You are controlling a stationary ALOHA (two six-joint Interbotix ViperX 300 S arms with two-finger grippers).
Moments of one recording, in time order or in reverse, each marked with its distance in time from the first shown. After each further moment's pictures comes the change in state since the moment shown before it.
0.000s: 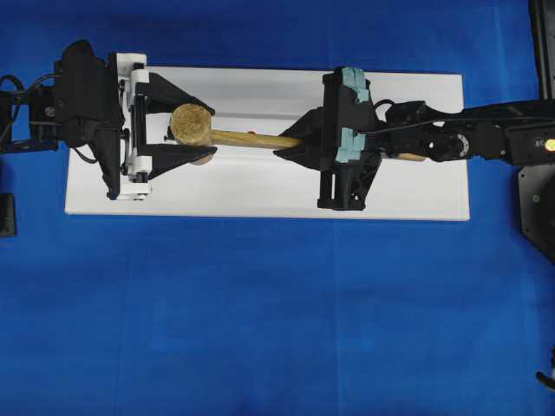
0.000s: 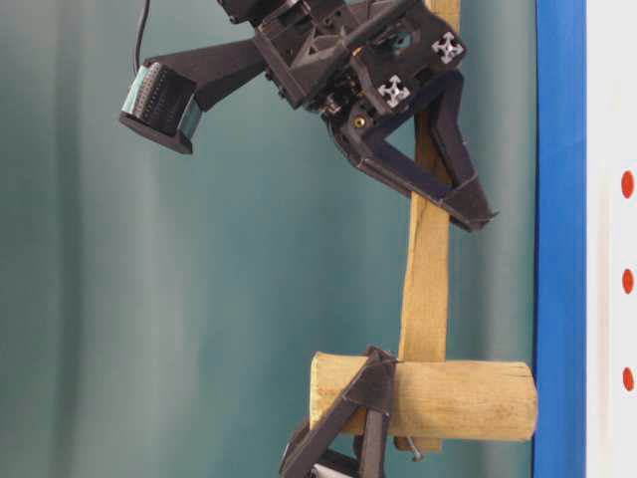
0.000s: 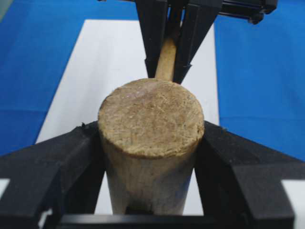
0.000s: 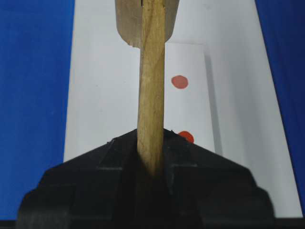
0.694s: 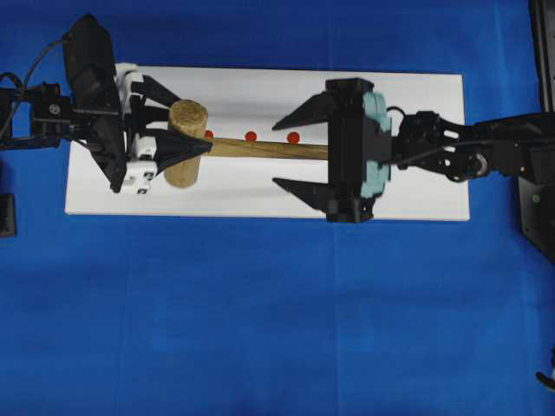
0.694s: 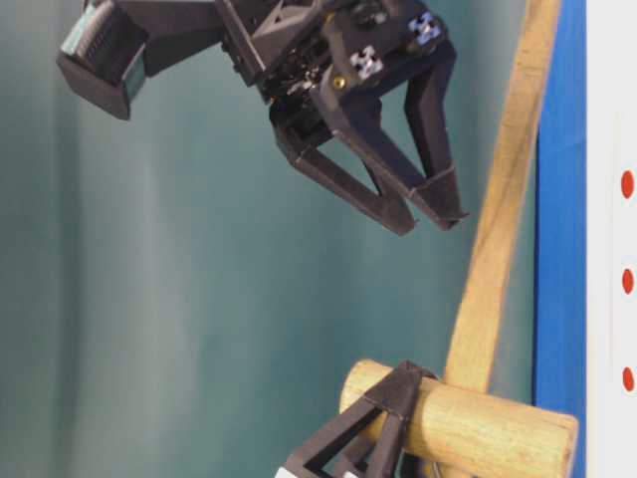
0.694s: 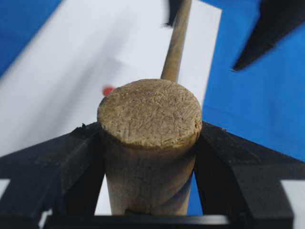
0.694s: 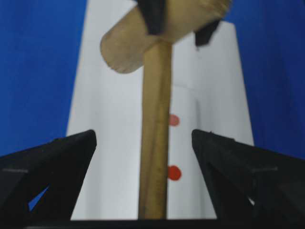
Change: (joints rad) left arm 0.015 0.002 0.000 -0.003 0.110 -0.460; right arm 0.069 -0.049 0.025 -0.095 -0.115 -0.044
